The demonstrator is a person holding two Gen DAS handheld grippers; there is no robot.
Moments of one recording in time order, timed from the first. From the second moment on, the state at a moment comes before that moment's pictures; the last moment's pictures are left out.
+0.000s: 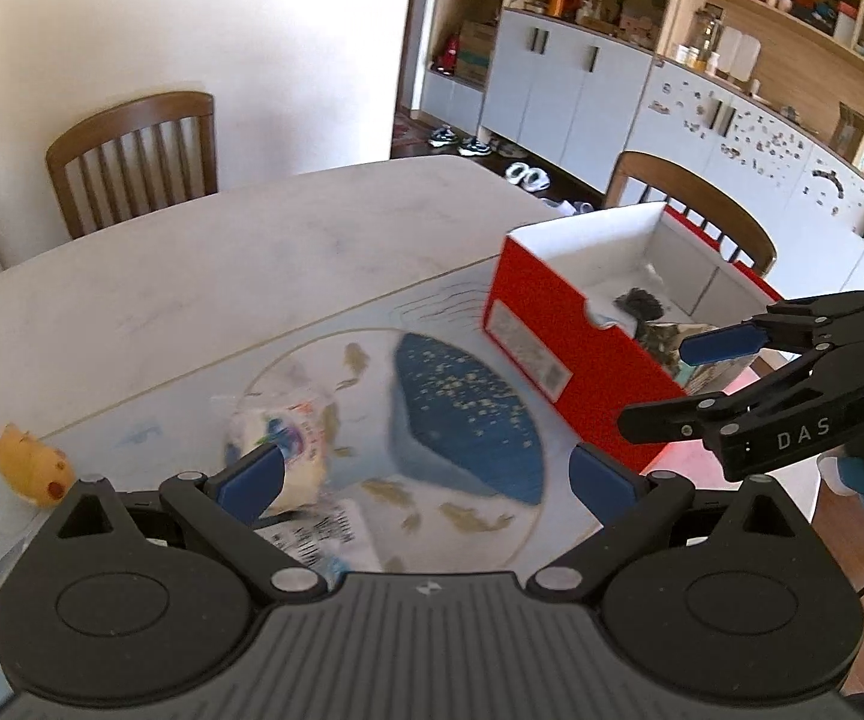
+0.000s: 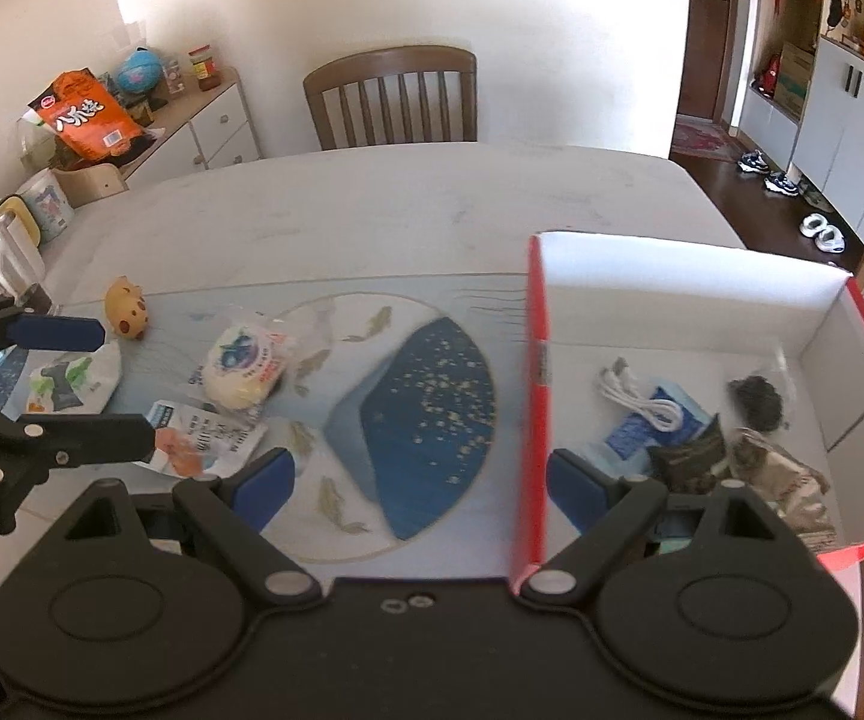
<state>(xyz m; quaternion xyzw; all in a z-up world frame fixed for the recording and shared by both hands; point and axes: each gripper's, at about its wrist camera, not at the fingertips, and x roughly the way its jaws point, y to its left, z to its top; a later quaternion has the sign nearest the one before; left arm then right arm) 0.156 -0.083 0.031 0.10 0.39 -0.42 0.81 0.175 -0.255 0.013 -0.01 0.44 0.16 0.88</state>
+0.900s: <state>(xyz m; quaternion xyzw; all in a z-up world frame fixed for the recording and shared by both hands) 0.207 0.040 -0.004 0.09 0.39 -0.30 0.87 0.181 -0.148 -0.011 -0.04 0.45 0.23 0.86</state>
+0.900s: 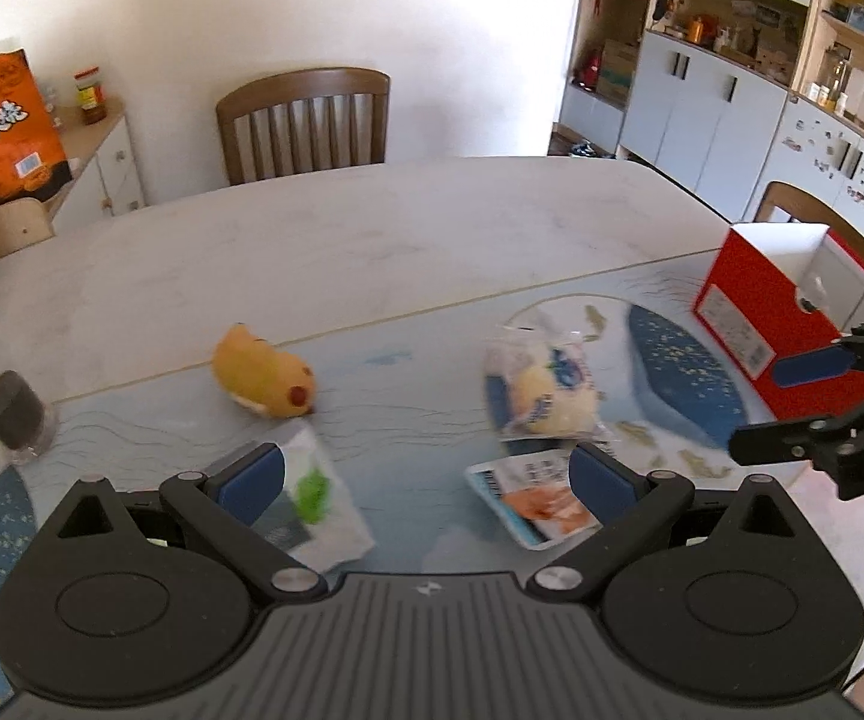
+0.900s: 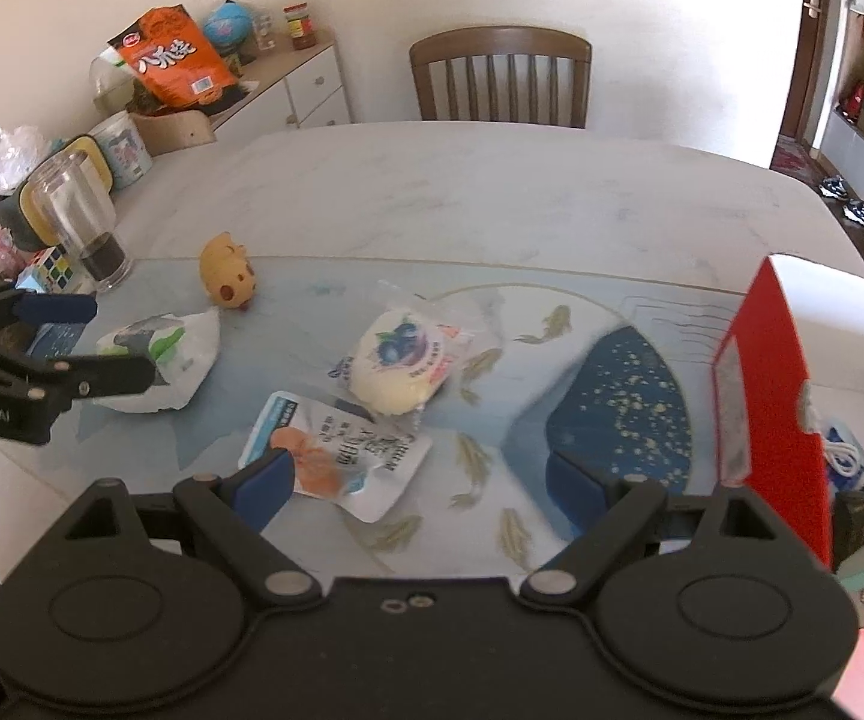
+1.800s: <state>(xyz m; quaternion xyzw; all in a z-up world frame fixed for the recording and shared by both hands) 0.269 0.115 -0.073 0.20 0.33 -0.46 0.80 0.184 -0.105 -0.042 -0.05 0.47 0.22 0.85</state>
